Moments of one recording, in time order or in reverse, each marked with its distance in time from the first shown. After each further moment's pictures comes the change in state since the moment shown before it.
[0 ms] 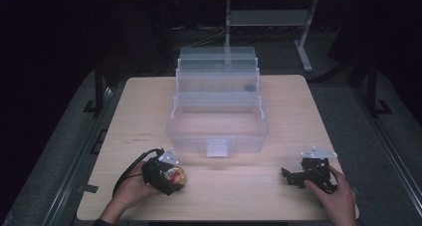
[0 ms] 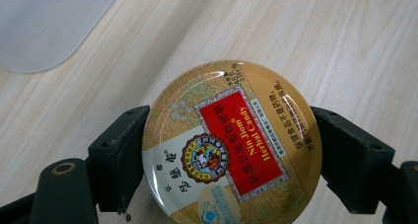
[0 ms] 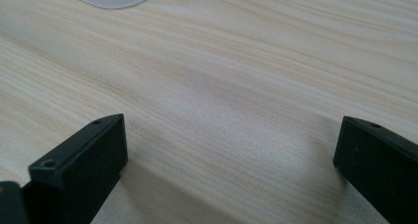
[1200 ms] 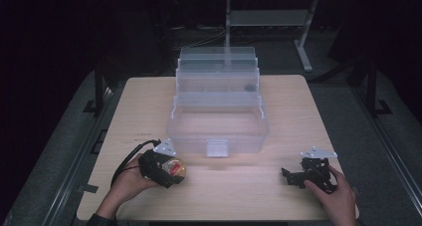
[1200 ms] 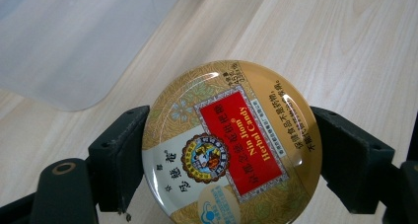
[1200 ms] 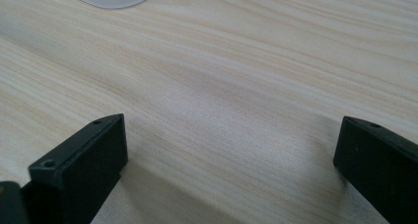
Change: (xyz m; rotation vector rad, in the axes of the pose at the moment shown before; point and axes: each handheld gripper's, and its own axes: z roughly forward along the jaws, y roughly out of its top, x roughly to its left) left arm 0.004 0.018 -0.028 -0.075 -0.015 0.000; right arm 0.000 0.000 0.000 0.000 0.000 0.000
